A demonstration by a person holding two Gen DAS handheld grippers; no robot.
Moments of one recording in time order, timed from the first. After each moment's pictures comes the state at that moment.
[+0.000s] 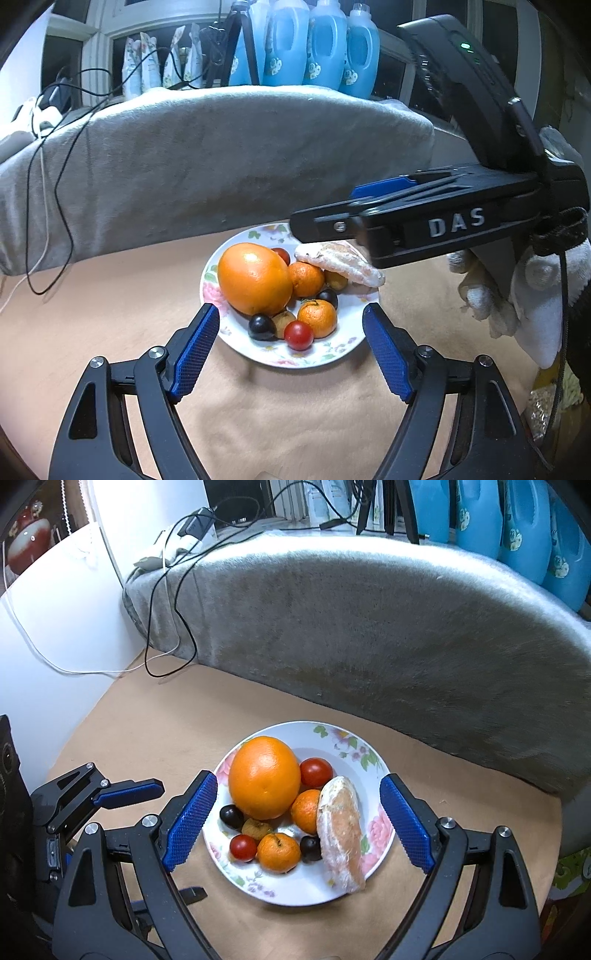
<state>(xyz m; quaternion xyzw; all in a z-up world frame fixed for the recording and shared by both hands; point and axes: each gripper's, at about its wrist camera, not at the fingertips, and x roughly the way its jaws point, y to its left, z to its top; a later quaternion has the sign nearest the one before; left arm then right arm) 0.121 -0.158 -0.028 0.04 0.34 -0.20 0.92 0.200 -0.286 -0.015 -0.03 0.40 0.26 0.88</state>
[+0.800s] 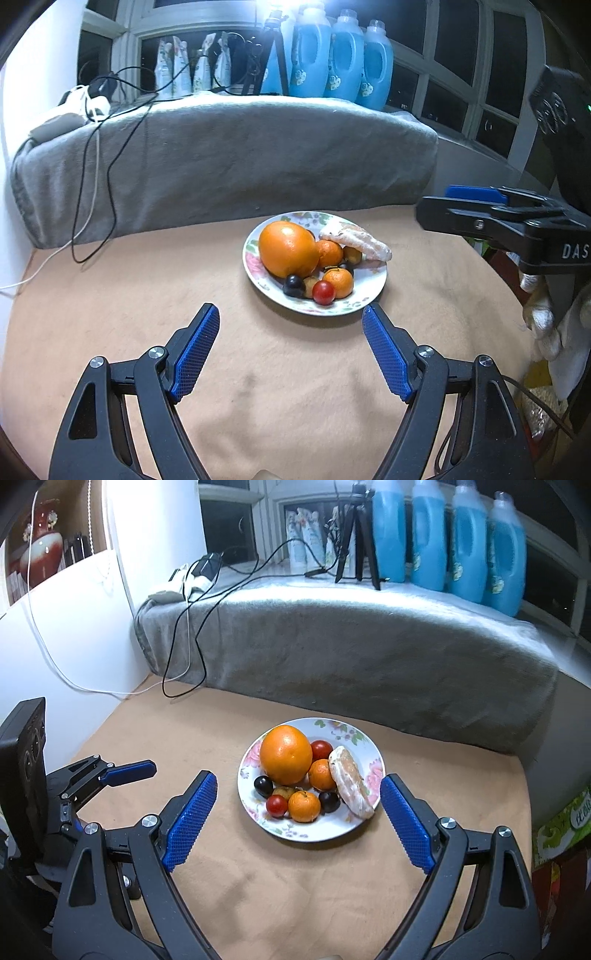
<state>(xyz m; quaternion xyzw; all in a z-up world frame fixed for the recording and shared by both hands) 0.069 -0.115 -0.018 0.03 0.34 -0.17 0.93 0.090 -0.297 0.015 -0.01 0.32 0.19 0.93</state>
